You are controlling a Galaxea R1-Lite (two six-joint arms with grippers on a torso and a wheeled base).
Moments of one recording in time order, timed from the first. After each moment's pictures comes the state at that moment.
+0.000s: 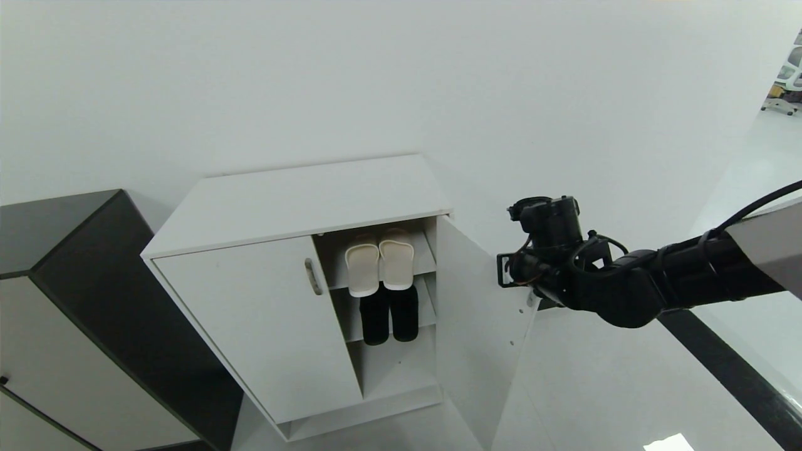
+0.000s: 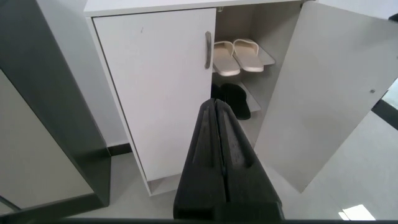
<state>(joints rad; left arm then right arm) 0.00 0.00 0.00 0.00 0.00 -0.01 0.60 2.05 -1.27 -0.33 -0.42 0.20</state>
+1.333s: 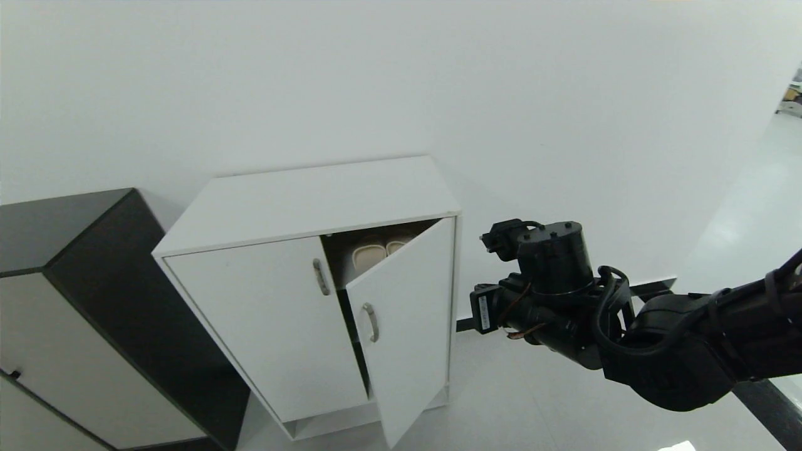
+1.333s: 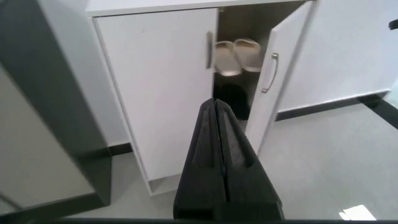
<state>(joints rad) 0.00 0.00 0.00 0.00 0.00 -0.01 0.77 1.91 -1.03 -0.48 -0.32 0.16</state>
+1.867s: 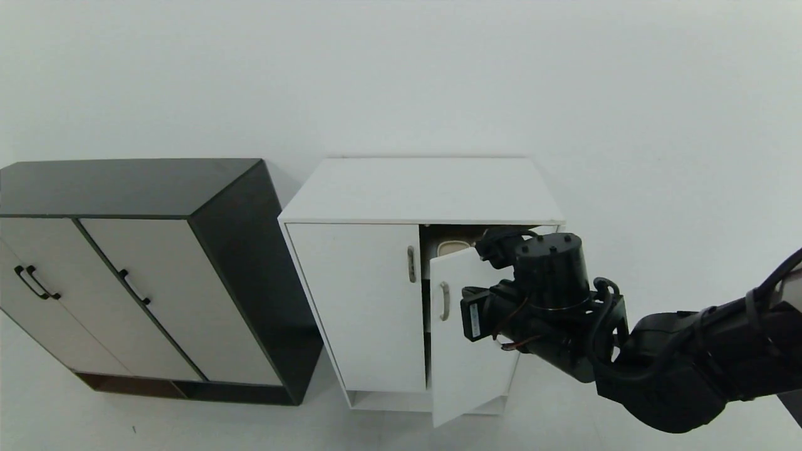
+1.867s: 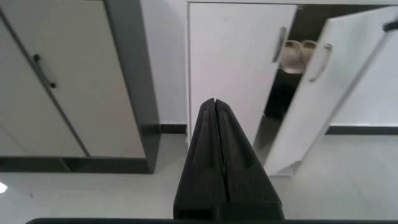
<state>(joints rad) 0.00 0.00 0.00 0.00 0.00 -0.01 0.78 1.92 -0.96 -0.64 -0.27 0.16</state>
